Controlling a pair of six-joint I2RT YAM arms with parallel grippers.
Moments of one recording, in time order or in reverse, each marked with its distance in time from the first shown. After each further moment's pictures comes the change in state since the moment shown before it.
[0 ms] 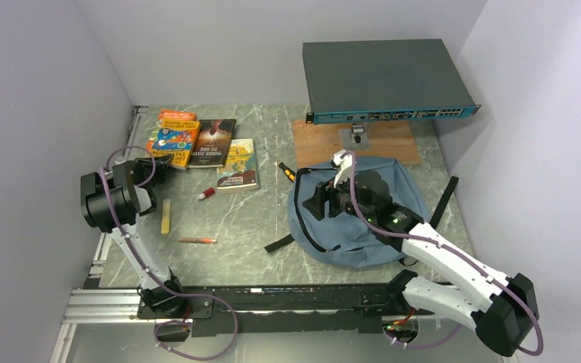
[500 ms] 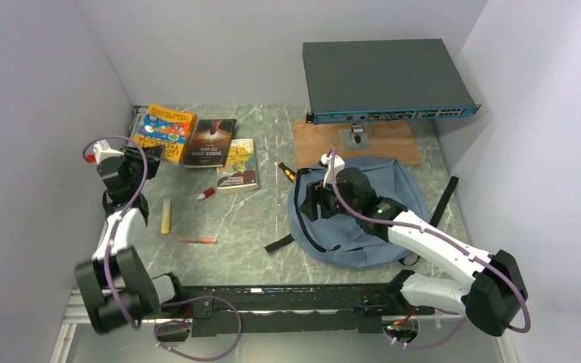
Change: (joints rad) left arm -0.016 -0.708 -0.167 -0.398 -0.056 0.228; right arm 0.029 0.160 0.048 -0.079 0.071 0.074
